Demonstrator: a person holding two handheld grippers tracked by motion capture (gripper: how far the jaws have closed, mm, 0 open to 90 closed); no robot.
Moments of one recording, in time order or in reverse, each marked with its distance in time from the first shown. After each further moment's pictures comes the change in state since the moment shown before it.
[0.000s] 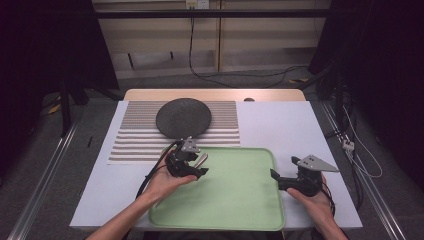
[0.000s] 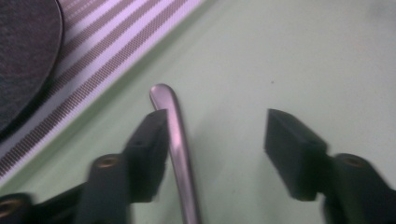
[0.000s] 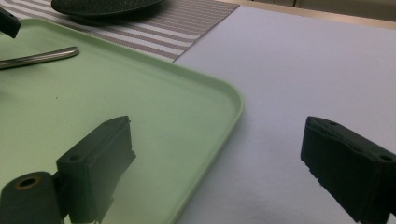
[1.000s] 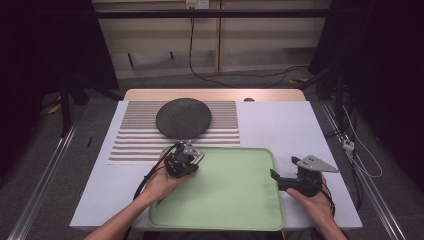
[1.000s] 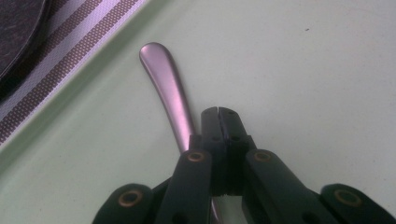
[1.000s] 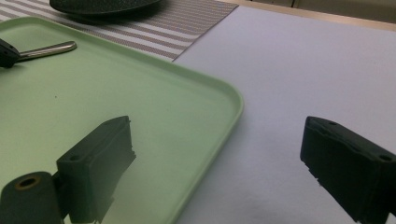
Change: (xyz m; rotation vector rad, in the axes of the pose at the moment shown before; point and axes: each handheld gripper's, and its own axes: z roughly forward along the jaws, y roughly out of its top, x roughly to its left) left arm 0.009 -0.013 0.010 0.137 0.016 0.024; right arm 0.001 0.000 0.000 0.001 -0.007 -0.010
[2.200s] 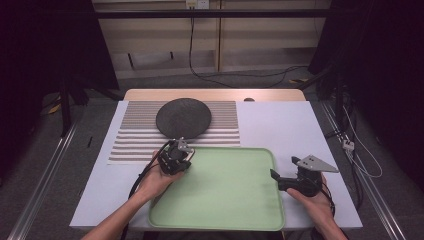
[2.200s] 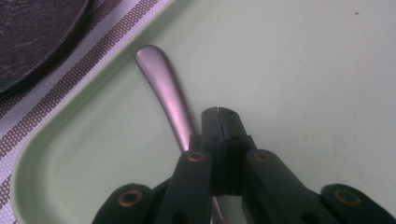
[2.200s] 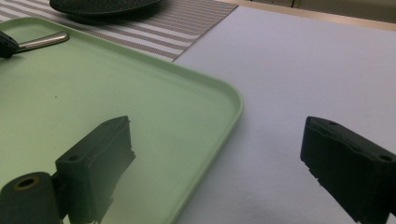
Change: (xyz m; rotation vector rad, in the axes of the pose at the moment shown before) left arm 0.014 -0.006 -0.006 0.031 0.067 -0.044; right arm 0.000 0.000 0.000 0.000 0.000 0.002
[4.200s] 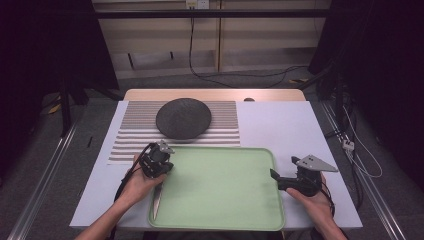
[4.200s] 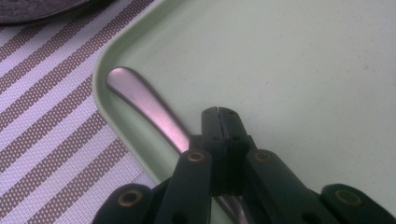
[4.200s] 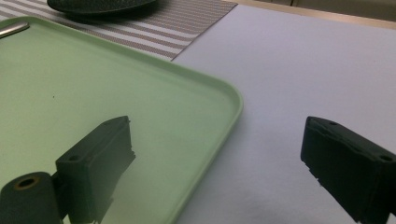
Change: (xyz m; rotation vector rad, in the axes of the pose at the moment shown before) left arm 0.019 -0.035 -0.024 0.041 0.082 -0.086; right arm 0.000 0.000 0.001 0.004 -0.004 0.001
